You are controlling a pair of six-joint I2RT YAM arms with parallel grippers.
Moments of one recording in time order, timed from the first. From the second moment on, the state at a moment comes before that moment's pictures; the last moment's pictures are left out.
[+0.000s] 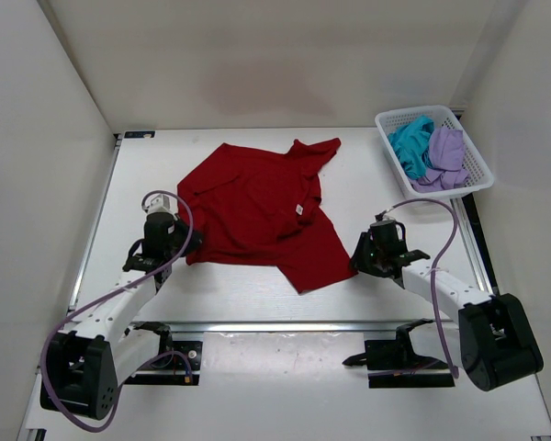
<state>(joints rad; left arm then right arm) -0.18 1.00 0.47 -0.05 0.01 -0.69 0.31 1.17 0.45 -0.22 -0.02 0.58</state>
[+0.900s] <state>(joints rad) -0.26 1.09 0.95 -0.25 0.07 -0.61 0.38 0.96 1.03 -0.58 0.03 0.54</state>
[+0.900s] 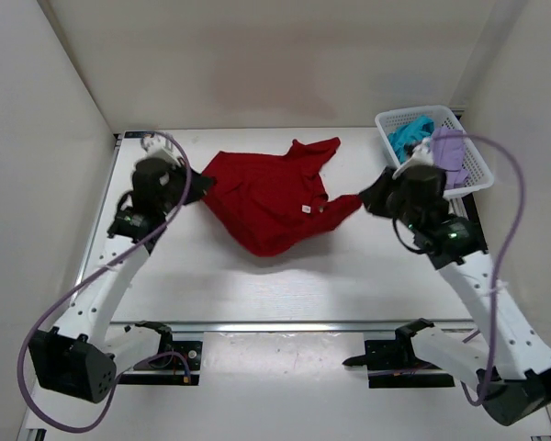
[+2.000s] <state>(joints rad) -0.02 1.56 1.39 -0.43 0.03 -0.55 0.18 2.07 2.39 -0.86 -0.11 0.16</state>
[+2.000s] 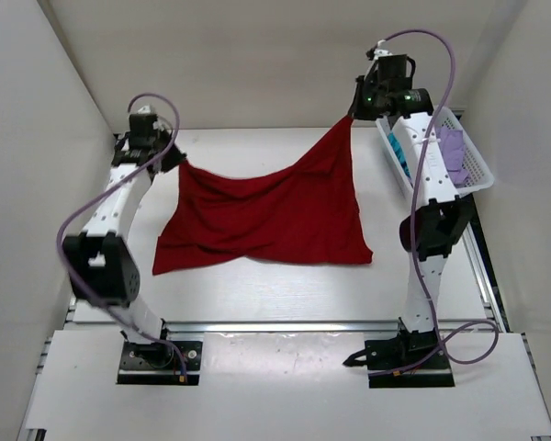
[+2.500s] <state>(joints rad) 0.10 1.65 2.12 -0.42 0.07 -0.61 -0.06 1.69 2.45 -0.45 -0.24 0.34</state>
